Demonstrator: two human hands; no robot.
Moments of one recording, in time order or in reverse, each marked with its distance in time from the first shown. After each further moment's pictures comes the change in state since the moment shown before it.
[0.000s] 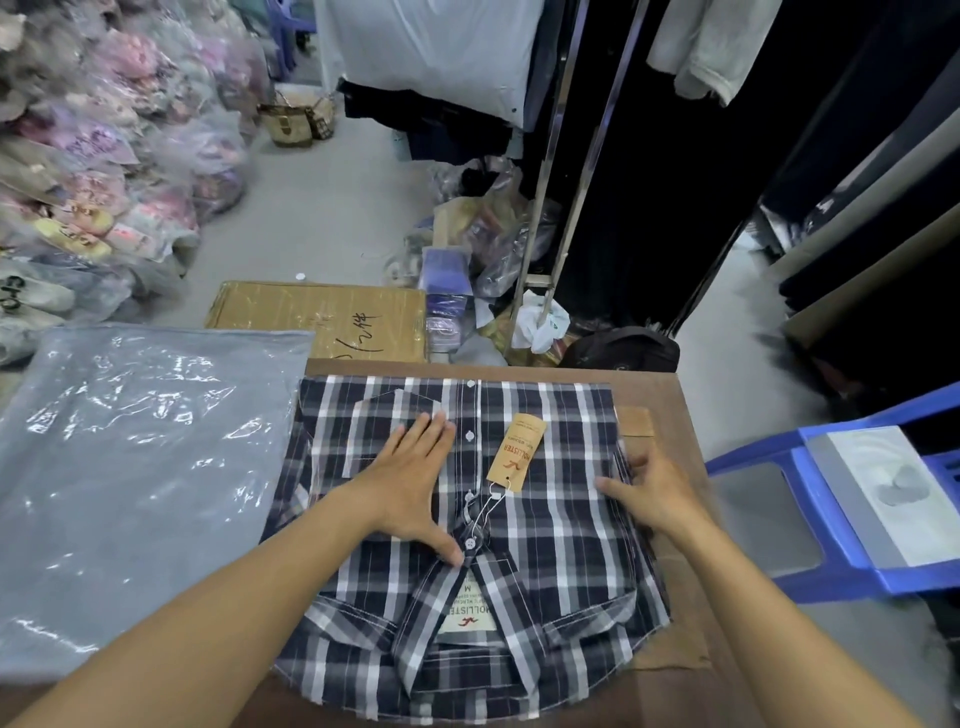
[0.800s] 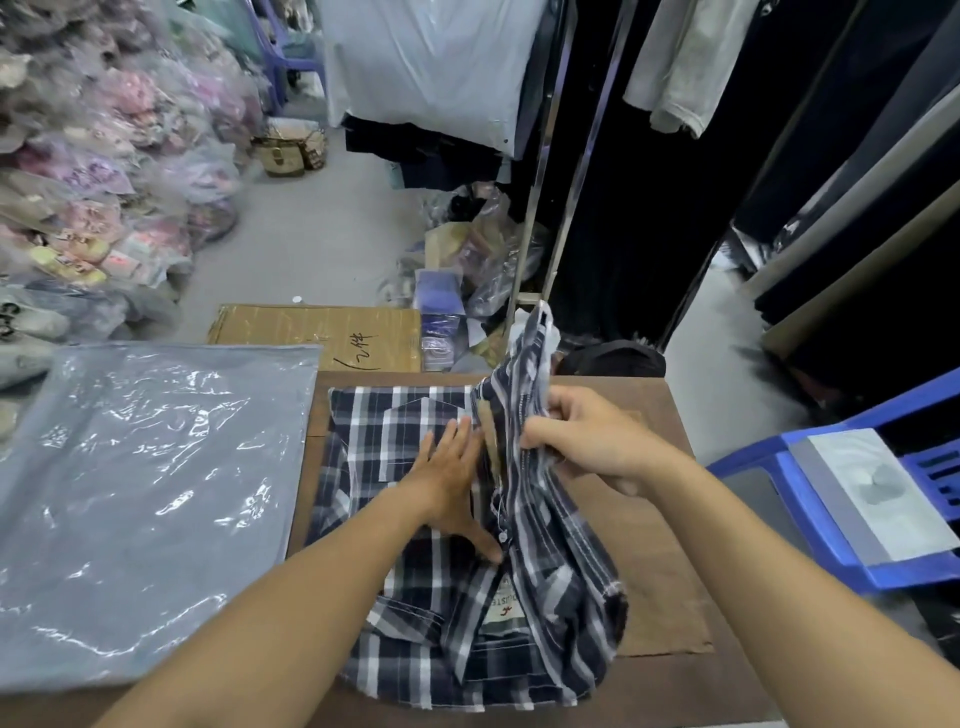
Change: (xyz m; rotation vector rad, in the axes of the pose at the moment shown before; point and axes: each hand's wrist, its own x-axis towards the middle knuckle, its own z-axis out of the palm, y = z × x) left_hand 0.021 0.024 0.002 -0.046 0.015 -0.004; right_hand -0.106 -0.137 -0.022 0.303 -0.406 -0.364
